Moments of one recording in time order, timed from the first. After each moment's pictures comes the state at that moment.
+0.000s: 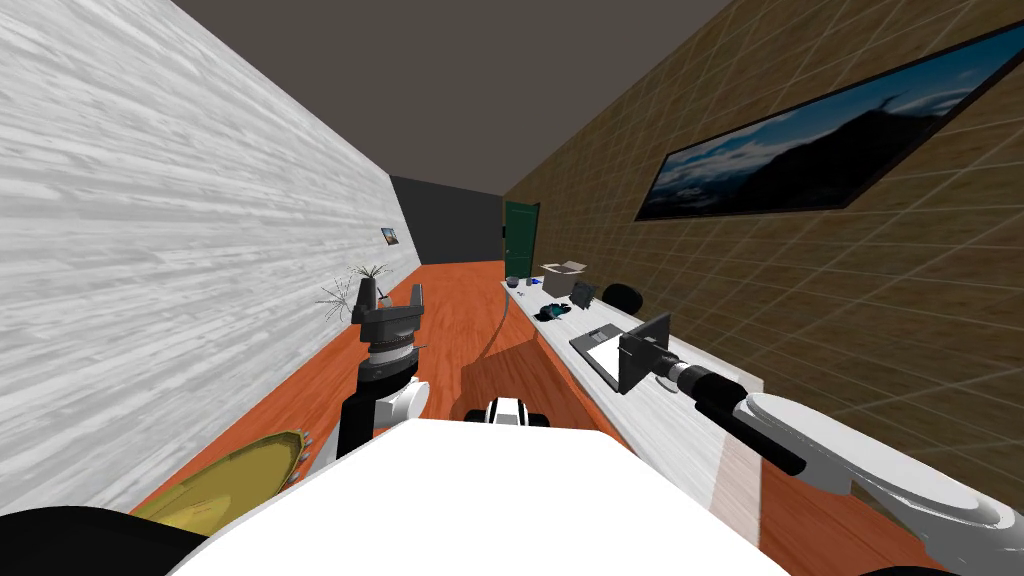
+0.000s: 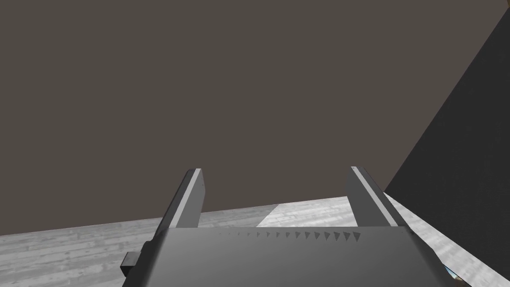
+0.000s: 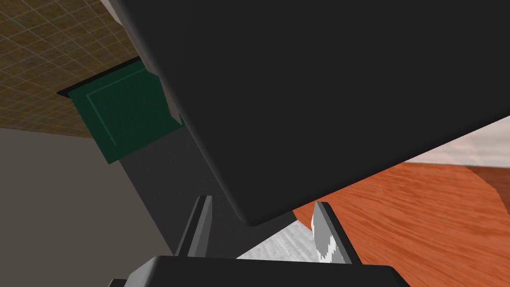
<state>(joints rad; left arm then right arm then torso) 0.45 0.02 0.02 -2.38 0.05 -0.62 0.14 0.68 -1.15 -0.27 -1.85 0.83 -0.18 0.69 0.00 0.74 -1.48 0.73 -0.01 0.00</state>
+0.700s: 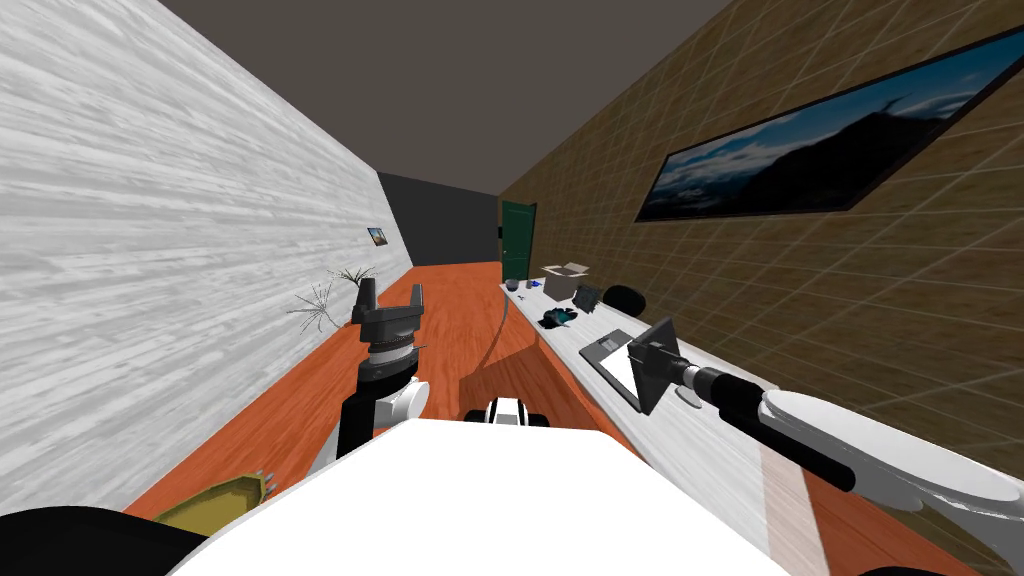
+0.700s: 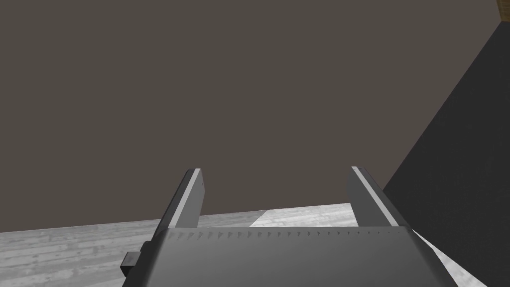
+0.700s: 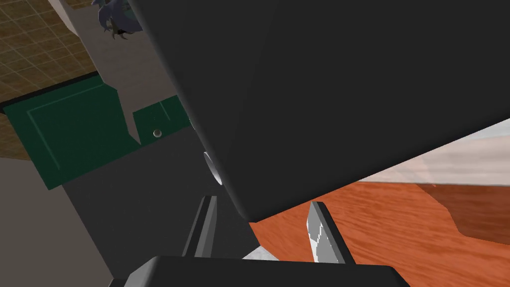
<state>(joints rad) 0.45 0.02 0.02 -2.38 0.05 -0.62 0.14 0.80 -1.32 -0.30 -1.81 0.84 -0.21 0.64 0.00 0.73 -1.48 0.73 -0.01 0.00</state>
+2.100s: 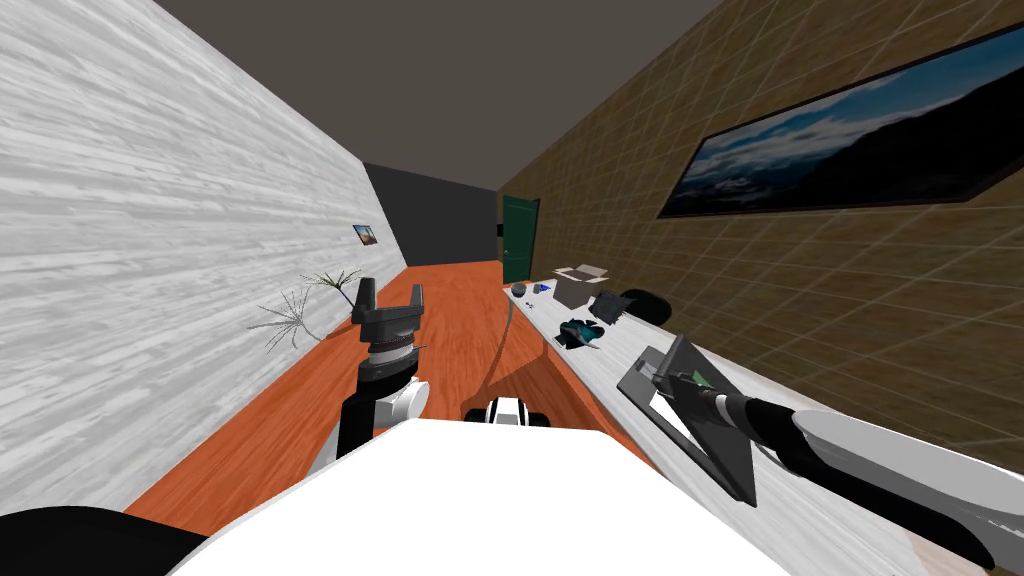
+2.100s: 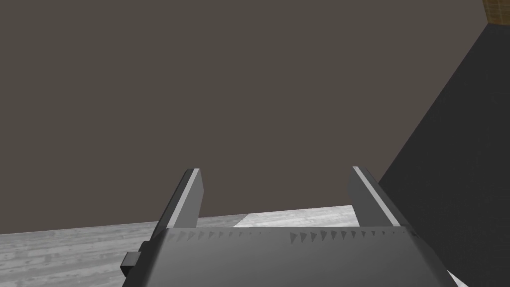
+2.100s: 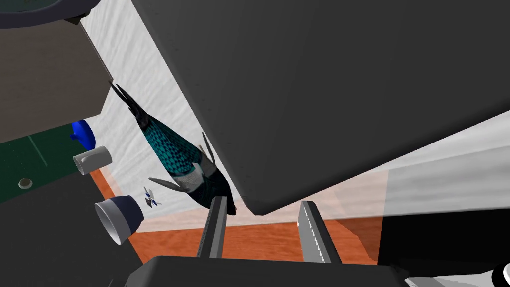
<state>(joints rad) 0.45 0.02 0.02 -2.38 0.05 -0.62 0.14 1.01 -1.51 -0.27 -1.70 0.89 -0.28 0.63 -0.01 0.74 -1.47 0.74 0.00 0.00</state>
